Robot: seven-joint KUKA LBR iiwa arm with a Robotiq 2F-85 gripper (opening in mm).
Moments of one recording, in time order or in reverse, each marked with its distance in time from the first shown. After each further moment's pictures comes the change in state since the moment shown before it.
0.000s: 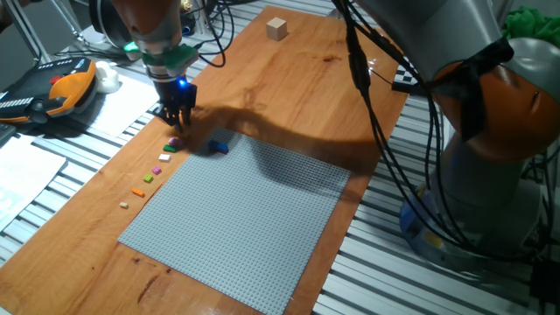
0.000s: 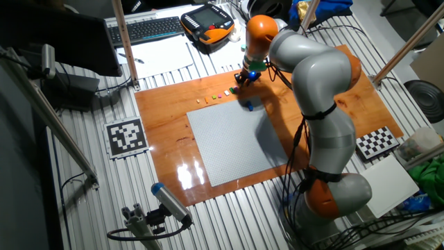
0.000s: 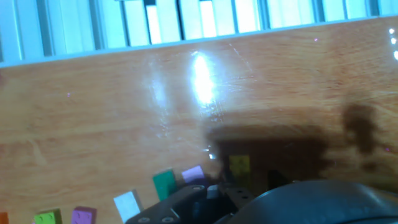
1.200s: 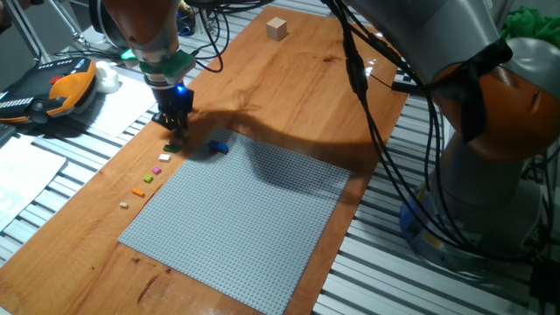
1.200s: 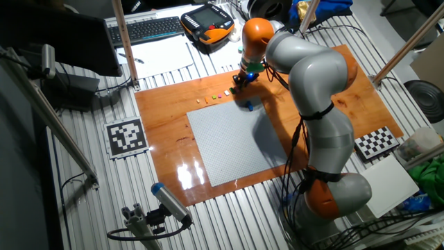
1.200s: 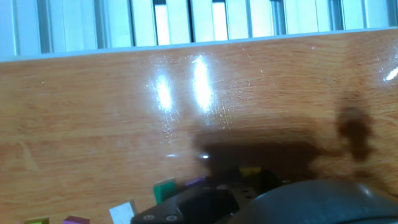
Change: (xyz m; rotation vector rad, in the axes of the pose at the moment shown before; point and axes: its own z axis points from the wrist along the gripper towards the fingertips) arm -0.004 -0.001 0.011 0.030 -0.007 -0.043
